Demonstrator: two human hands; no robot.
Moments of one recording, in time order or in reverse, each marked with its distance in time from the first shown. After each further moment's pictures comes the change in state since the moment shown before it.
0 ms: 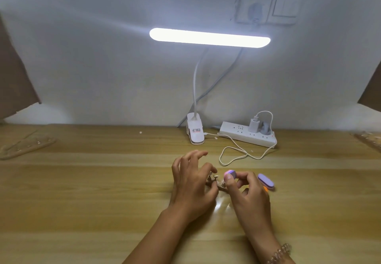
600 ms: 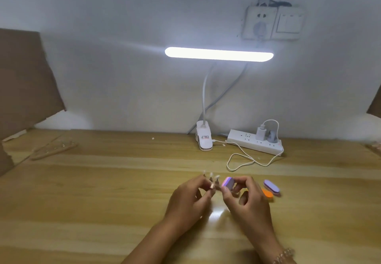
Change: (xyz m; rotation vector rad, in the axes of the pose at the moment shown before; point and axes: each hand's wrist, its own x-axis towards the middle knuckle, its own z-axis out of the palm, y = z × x) left_hand -0.030 -0.011 -0.030 -0.437 -0.151 -0.188; right_hand -0.014 -0.012 -0.004 -0.003 -0.078 -0.166
